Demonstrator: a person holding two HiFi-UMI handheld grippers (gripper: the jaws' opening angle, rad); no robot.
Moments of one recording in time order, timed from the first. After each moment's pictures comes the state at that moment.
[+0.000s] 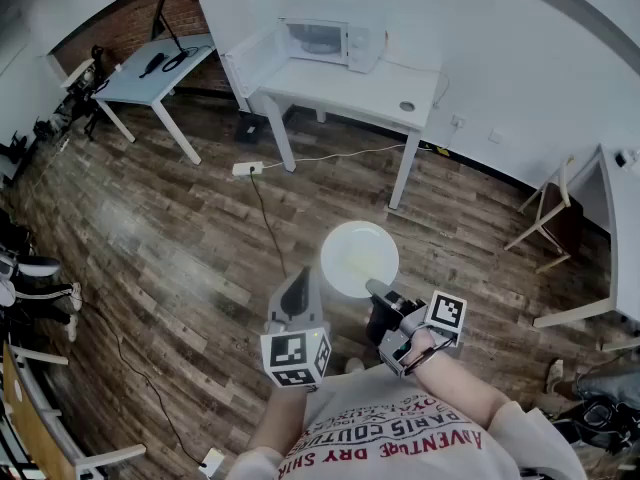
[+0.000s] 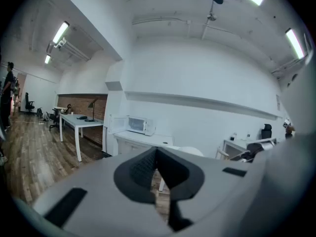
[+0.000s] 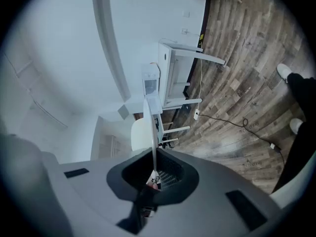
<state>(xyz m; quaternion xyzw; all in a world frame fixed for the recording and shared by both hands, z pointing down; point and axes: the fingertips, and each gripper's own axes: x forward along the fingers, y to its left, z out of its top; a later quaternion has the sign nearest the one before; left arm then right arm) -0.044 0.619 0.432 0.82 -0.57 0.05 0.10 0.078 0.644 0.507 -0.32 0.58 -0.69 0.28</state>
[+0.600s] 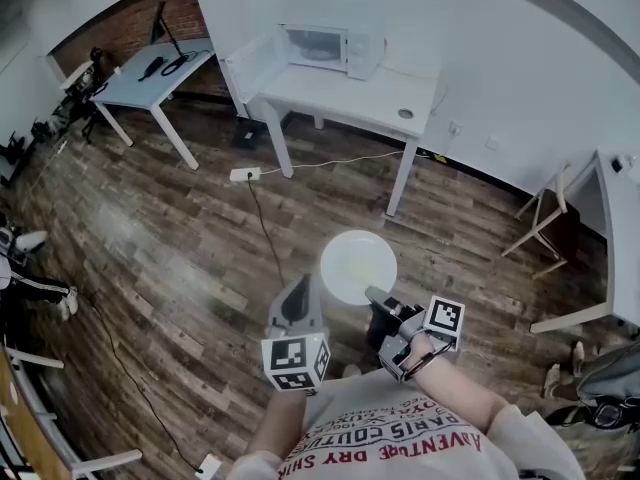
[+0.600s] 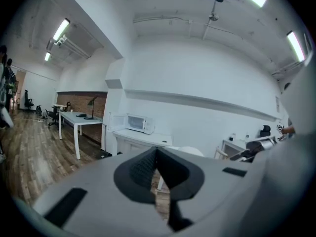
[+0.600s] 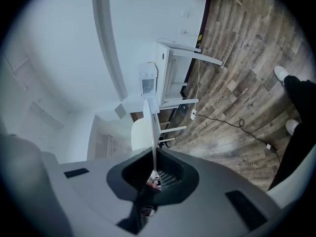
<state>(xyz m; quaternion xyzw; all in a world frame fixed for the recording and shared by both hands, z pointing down) -0.045 0.613 0.445 0.82 -0.56 0.06 0.11 0.077 0.640 0.515 -0.33 0.58 -0.70 0.27</state>
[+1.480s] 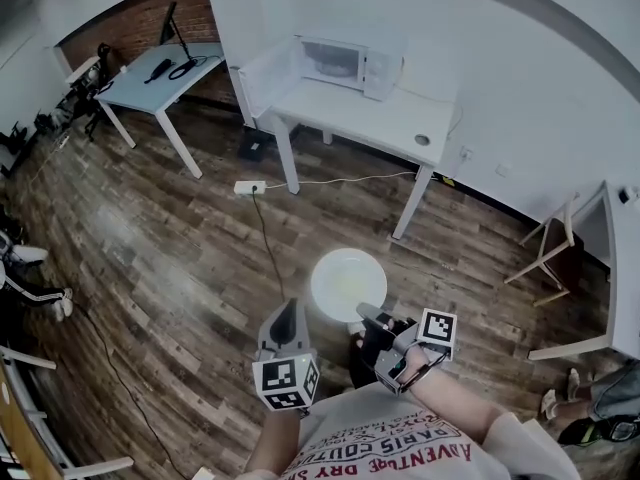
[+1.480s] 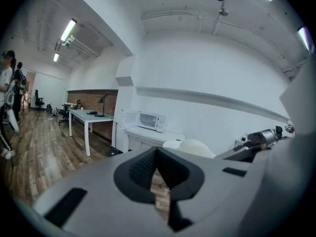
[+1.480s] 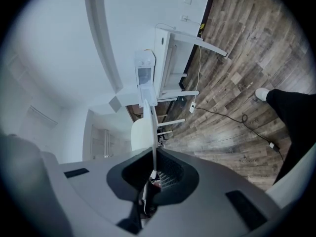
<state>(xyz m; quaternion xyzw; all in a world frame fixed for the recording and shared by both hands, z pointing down) -0.105 0.557 0.465 0.78 -0.60 0.06 0.13 0.031 0.569 0.515 -0.30 0.58 -0.72 0.23</state>
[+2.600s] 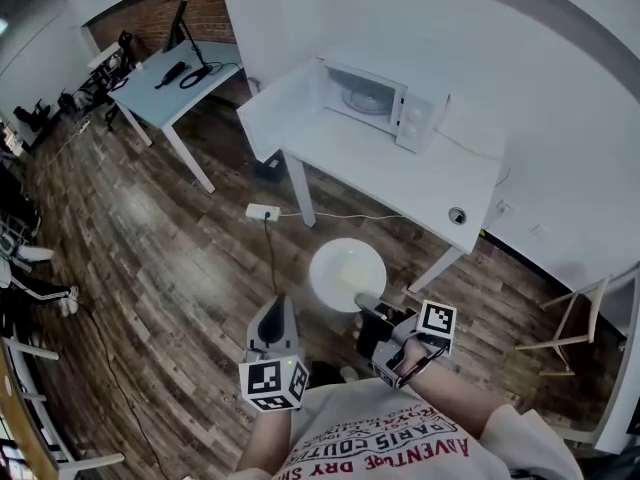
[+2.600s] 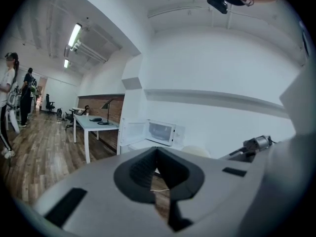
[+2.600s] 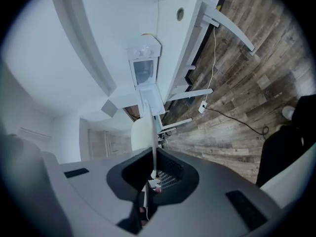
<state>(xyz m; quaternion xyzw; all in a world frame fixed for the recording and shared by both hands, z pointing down) -0.097 0.267 0.432 0.74 -0.67 0.03 0.11 0.049 0.247 0.499 -0.25 0.57 -0.75 0.20</state>
